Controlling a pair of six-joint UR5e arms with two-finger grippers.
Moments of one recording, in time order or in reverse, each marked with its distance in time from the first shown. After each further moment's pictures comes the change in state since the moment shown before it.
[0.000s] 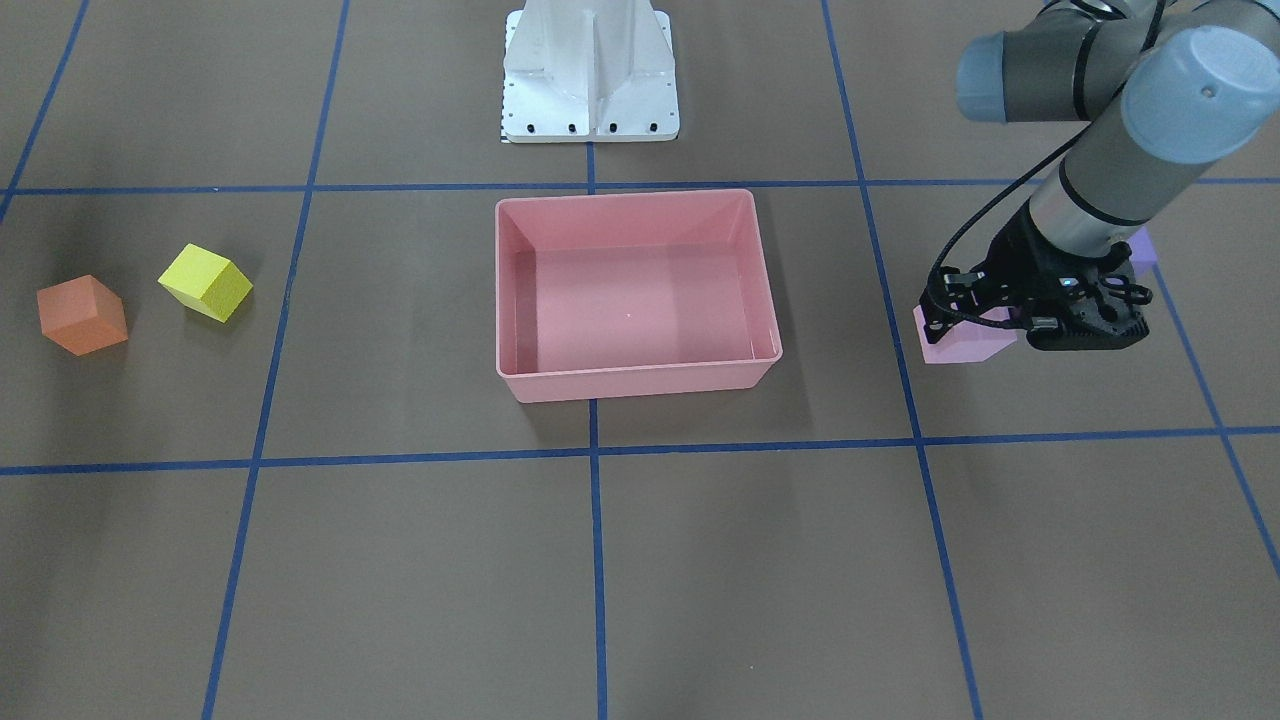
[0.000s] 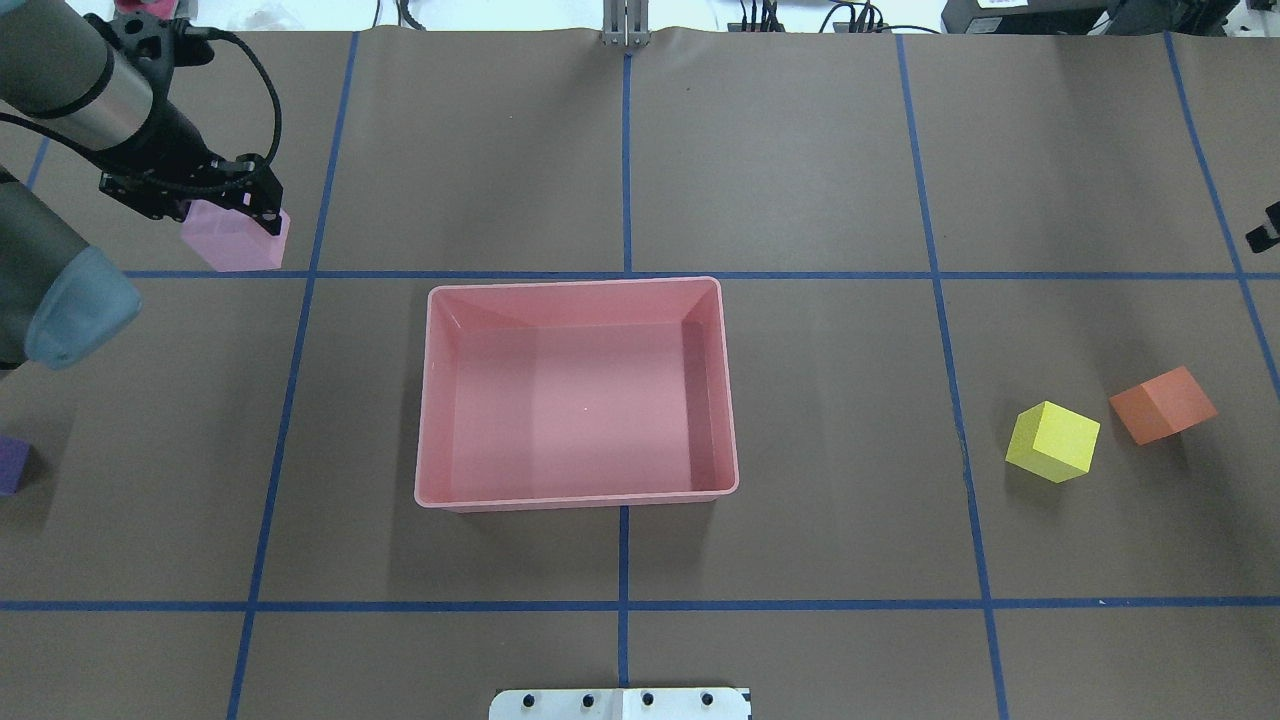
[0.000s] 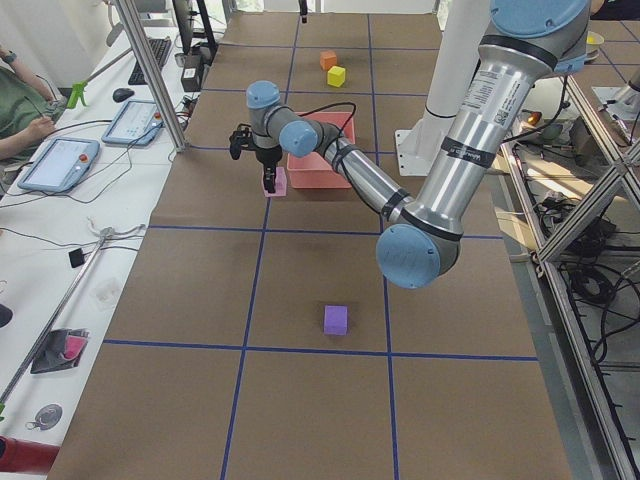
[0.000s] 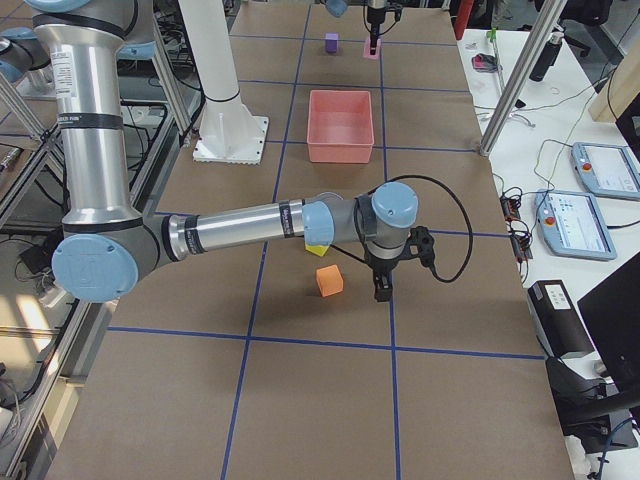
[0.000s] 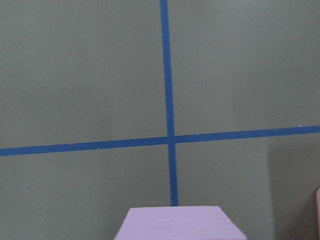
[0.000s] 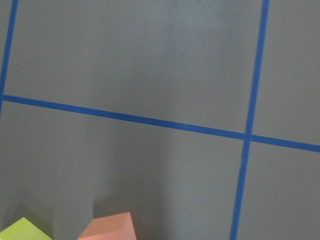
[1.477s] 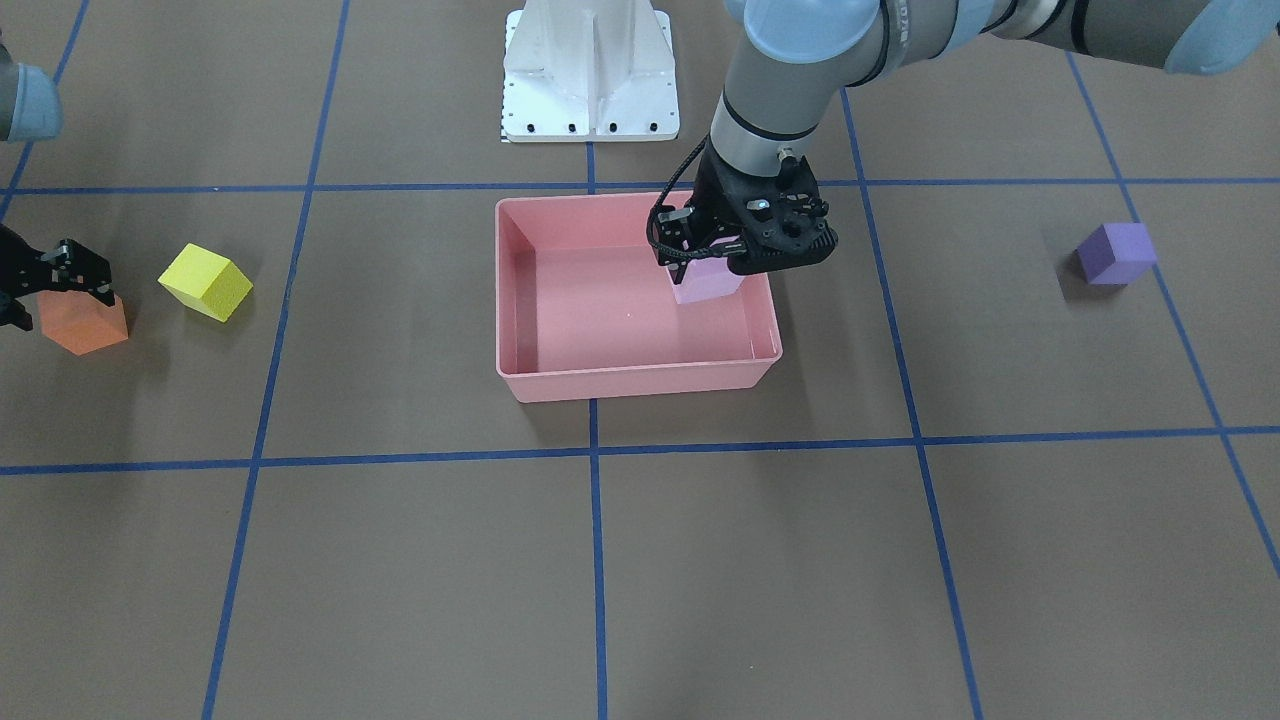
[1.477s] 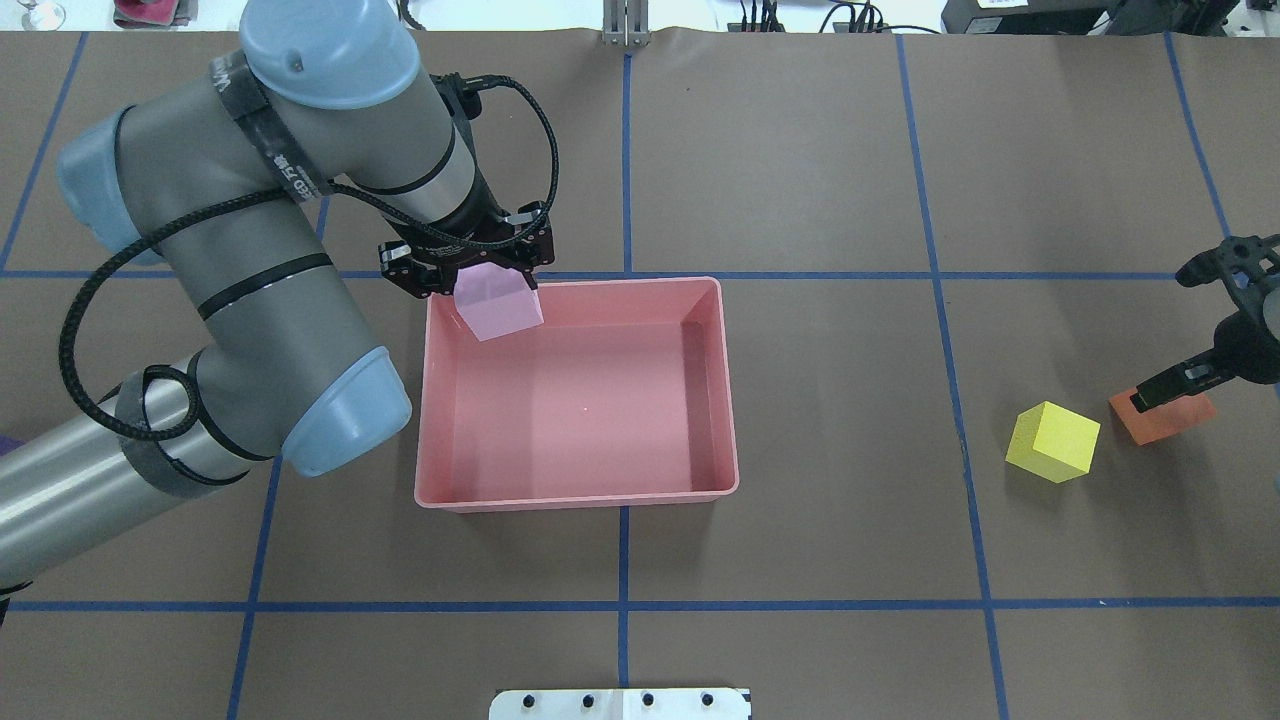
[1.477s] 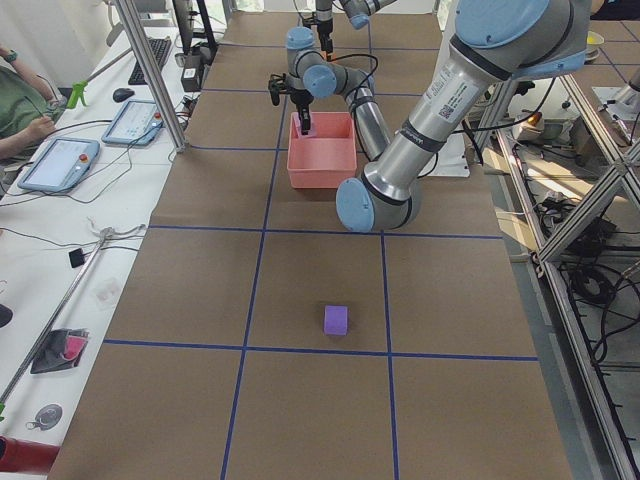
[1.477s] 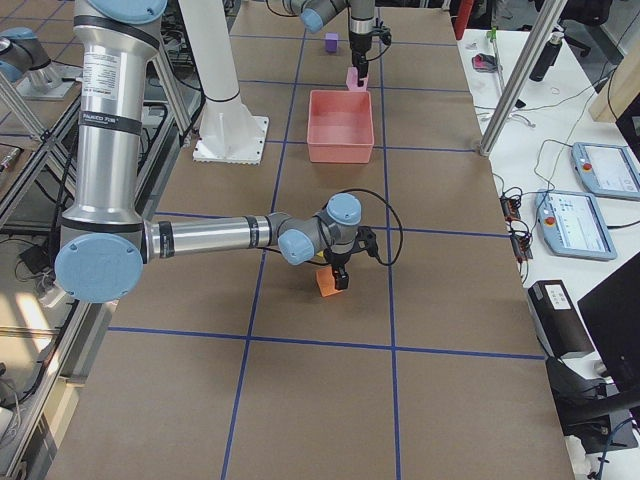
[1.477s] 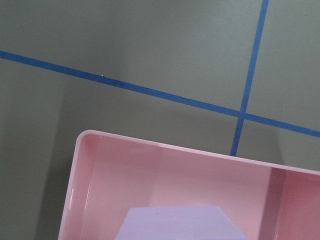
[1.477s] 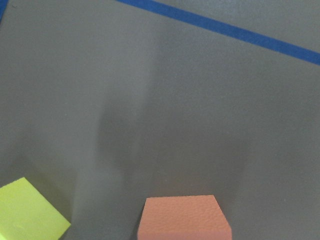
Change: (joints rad) left arm 0.282 -0.303 0.018 0.128 0.142 -0.435; right arm -0.331 -0.200 -0.044 0.399 -0.152 0.196
